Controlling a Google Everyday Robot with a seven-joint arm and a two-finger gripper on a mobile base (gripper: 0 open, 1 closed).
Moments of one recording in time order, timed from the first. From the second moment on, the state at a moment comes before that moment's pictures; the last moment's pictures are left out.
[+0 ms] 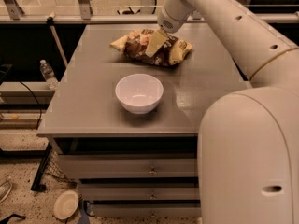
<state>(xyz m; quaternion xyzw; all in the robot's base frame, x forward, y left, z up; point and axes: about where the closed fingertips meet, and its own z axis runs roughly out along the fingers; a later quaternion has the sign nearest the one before) 0.797 -0.046 0.889 -0.53 0.79 -0.01 0.31</state>
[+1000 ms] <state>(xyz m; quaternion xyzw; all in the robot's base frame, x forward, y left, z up) 0.794 -0.026 0.895 -0.55 0.78 0.02 0.31</state>
